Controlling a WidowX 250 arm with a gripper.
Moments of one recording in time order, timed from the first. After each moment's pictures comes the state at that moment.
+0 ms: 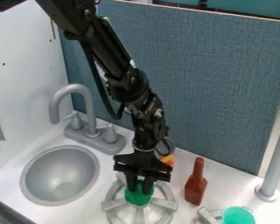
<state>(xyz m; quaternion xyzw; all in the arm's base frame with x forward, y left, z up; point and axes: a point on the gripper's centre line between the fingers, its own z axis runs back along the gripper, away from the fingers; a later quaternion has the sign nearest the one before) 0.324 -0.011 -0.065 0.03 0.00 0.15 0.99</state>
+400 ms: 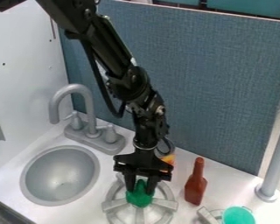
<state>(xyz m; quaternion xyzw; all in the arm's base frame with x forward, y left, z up) 0.322 -0.013 -0.061 0.03 0.02 0.17 0.98</state>
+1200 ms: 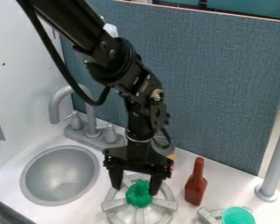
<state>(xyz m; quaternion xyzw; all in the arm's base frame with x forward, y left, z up) 0.274 -0.036 0.003 0.03 -0.01 0.16 0.99</state>
